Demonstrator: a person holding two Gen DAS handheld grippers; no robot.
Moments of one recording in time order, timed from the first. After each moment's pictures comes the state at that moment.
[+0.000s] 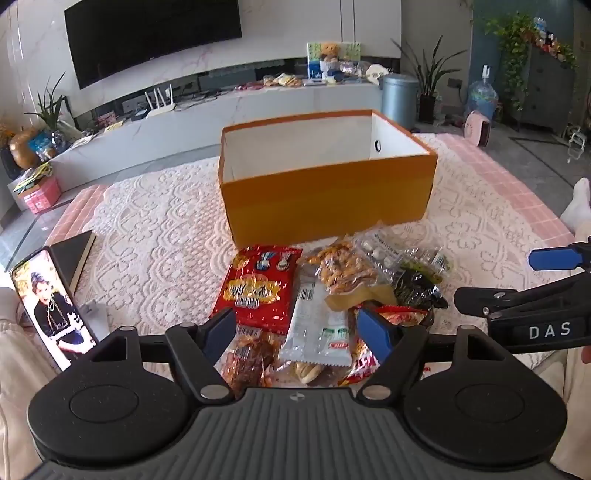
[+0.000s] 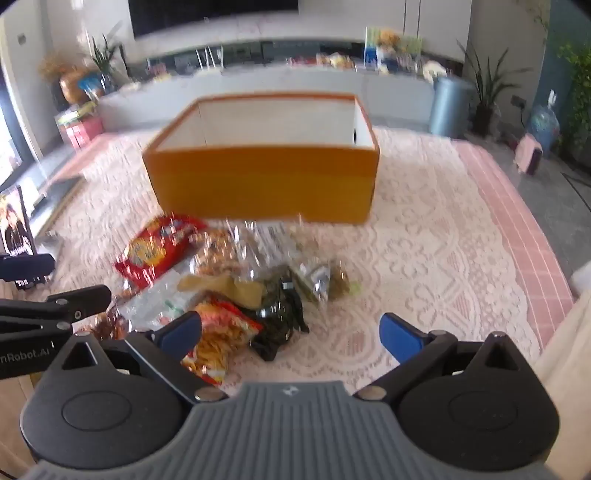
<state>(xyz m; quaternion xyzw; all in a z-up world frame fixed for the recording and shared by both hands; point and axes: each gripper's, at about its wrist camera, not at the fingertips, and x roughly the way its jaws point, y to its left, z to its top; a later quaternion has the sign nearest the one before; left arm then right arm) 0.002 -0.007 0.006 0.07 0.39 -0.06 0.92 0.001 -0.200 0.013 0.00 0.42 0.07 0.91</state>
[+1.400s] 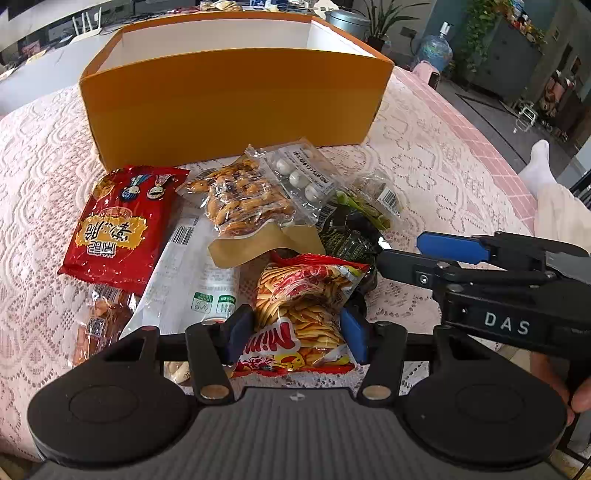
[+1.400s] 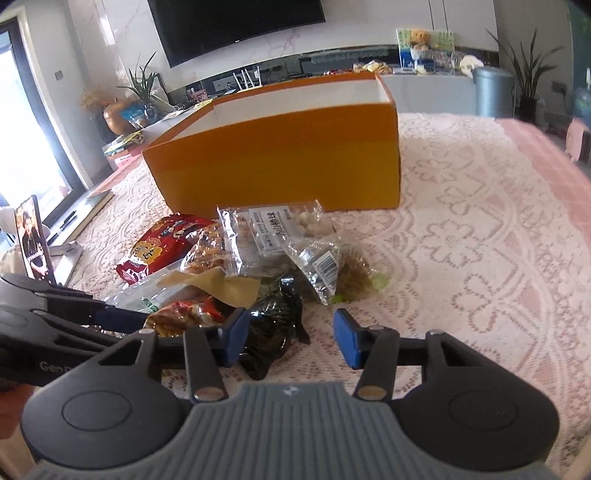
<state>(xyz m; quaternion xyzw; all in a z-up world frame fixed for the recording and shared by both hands) 0.060 -0.044 -0.083 0.01 0.50 -0.17 0.85 0.032 -0.240 -0.069 0.09 0.41 0.16 0.89</state>
